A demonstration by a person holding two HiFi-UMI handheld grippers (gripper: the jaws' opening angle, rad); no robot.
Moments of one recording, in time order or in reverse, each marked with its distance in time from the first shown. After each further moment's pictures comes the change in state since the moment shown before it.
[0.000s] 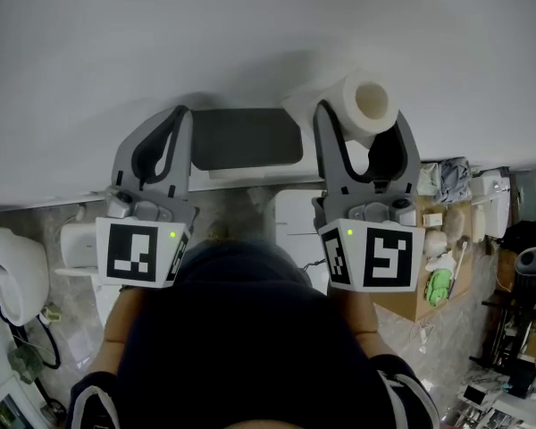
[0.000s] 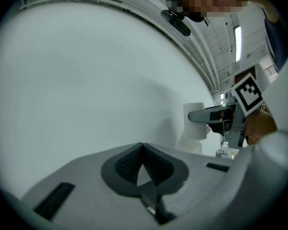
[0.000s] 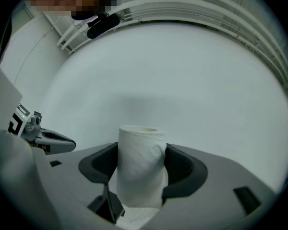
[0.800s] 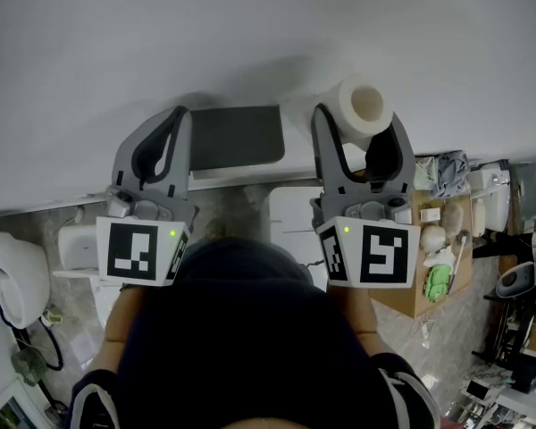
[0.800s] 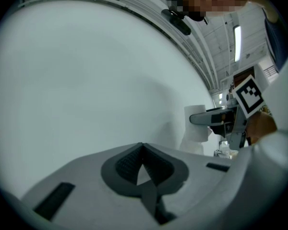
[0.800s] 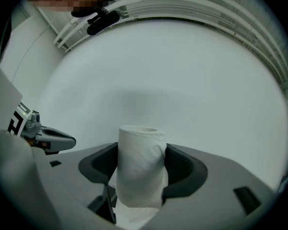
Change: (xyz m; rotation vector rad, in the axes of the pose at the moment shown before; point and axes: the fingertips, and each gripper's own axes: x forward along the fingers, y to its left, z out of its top) left arm 0.015 -0.023 0.003 0.008 0.009 -0.019; right arm -0.010 -0.027 -0.014 0.014 0.036 -0.021
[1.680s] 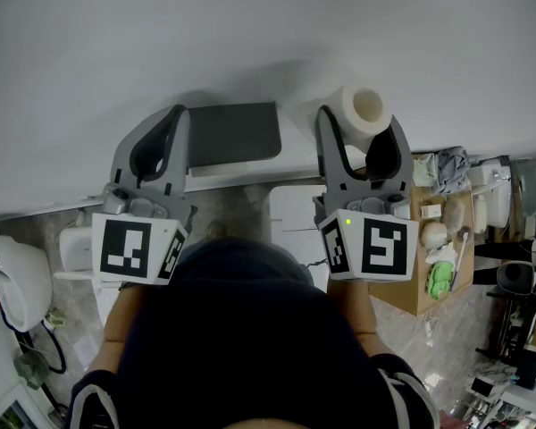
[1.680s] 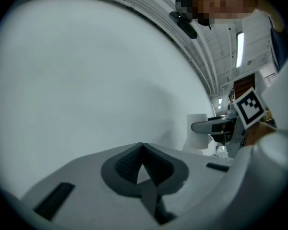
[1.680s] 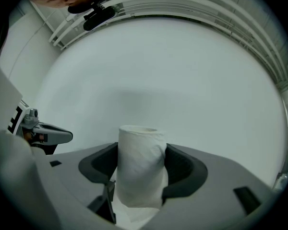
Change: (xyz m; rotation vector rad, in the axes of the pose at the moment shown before) left arm -0.003 -0.004 0.002 -0.057 -0.007 -0.026; right arm -0.010 -0.011 -0.016 0.020 0.033 -0.039
